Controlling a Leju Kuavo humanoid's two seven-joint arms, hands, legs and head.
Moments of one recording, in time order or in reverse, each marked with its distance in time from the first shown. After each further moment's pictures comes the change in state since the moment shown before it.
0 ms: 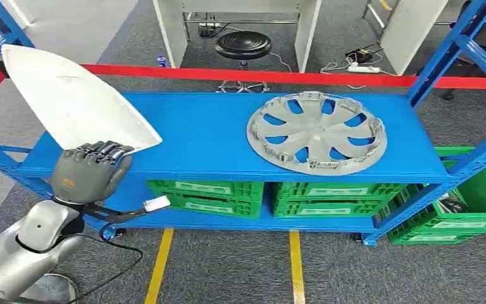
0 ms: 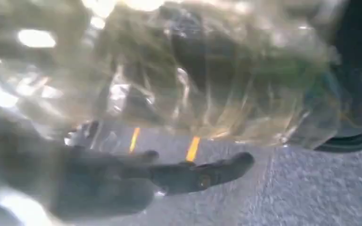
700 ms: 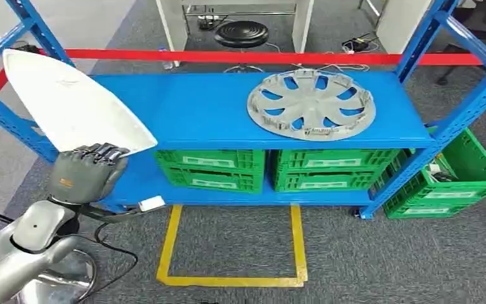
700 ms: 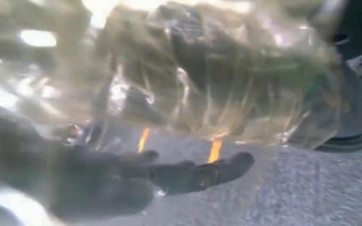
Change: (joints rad) left arm 0.034 0.037 0.022 0.000 0.010 -0.036 0.011; right arm 0.008 0.016 -0.048 0.048 0.034 0.020 -0.004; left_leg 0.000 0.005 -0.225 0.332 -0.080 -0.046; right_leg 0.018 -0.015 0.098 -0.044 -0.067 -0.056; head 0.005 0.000
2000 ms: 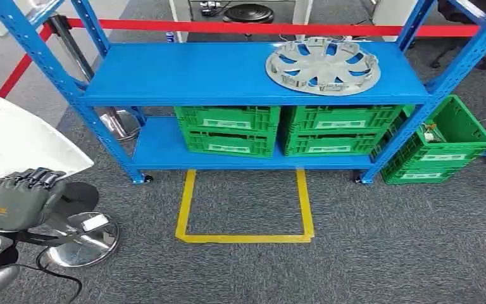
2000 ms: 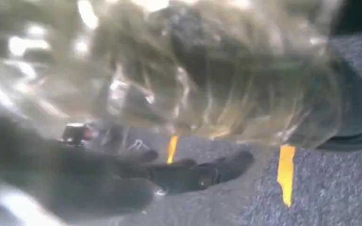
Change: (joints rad) left arm 0.306 0.144 0.252 -0.095 -0.017 0.056 0.031; right arm 0.050 -0.090 0.040 -0.110 -0.020 -0.074 -0.014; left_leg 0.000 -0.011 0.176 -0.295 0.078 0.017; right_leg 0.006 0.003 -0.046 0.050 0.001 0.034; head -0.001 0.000
